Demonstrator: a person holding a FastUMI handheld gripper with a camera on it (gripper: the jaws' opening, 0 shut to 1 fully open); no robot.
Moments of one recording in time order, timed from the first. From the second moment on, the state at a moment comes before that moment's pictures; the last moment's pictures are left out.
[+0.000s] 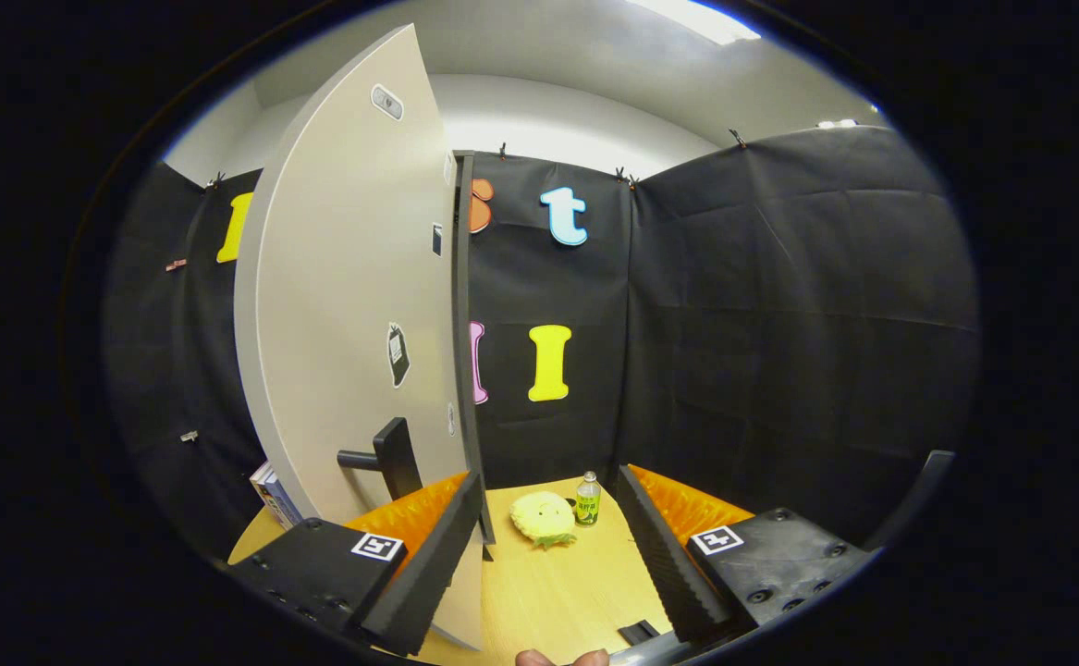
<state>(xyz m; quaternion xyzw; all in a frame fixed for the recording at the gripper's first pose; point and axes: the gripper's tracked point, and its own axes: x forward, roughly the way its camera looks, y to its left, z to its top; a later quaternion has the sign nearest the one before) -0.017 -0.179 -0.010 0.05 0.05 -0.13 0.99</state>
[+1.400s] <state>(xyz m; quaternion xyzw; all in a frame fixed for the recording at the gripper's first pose) 0.108 0.064 -0.010 0.07 0.06 0.05 0.99</state>
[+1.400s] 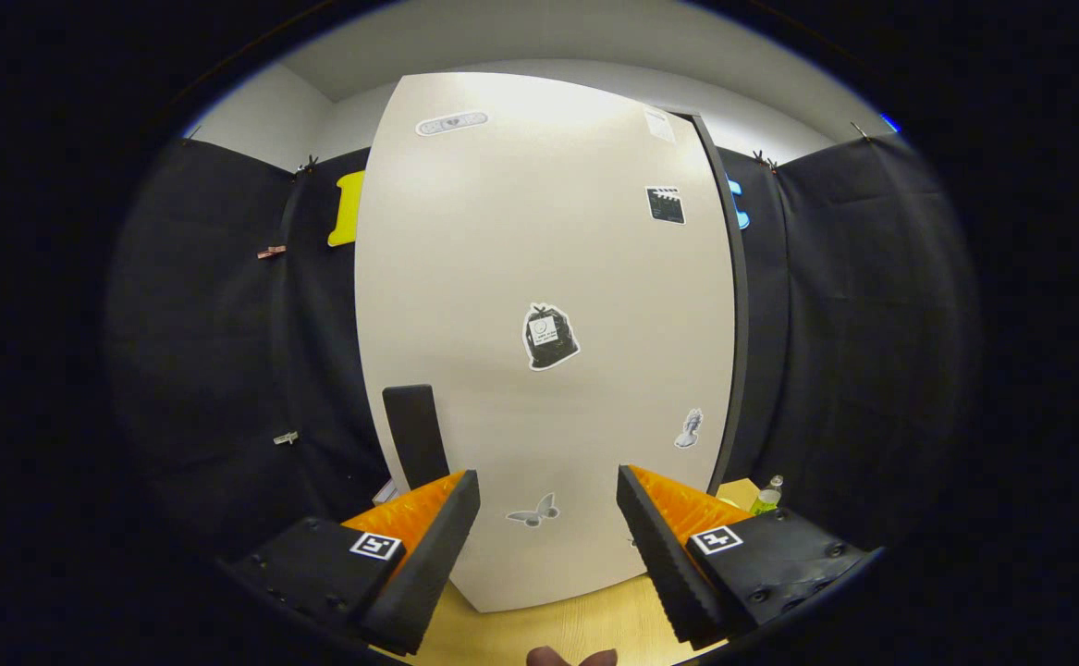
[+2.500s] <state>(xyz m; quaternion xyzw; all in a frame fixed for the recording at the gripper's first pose) 0.086 0.028 -0.002 0.05 0.05 0.03 1.00</state>
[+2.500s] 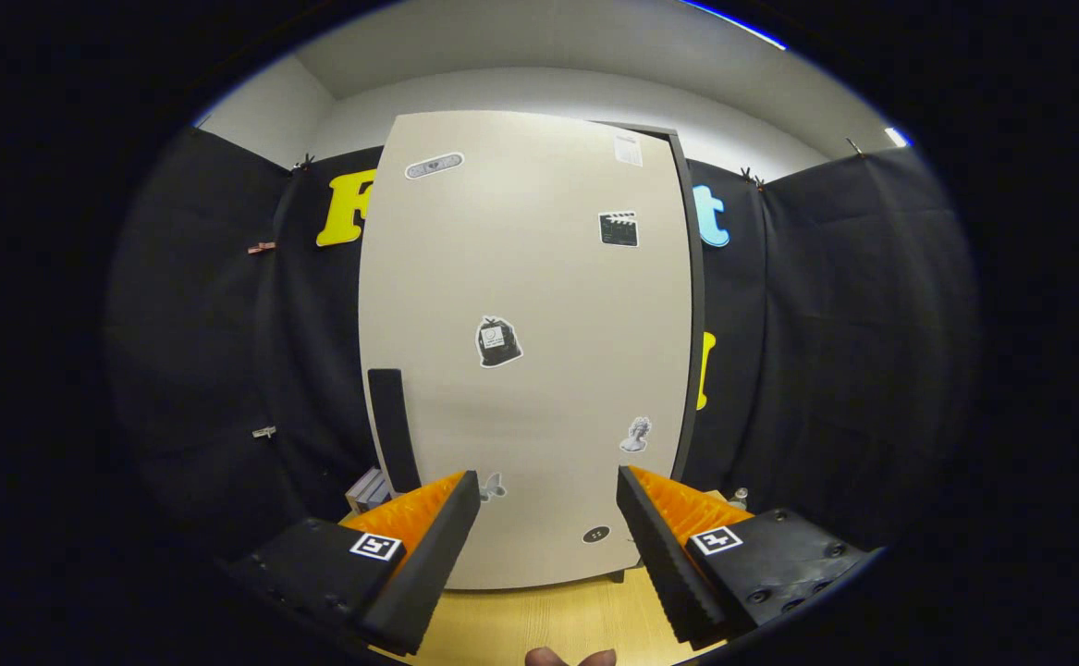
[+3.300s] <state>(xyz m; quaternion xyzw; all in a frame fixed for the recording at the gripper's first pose) 0.089 0.034 0.000 0.06 0.05 0.03 1.00</state>
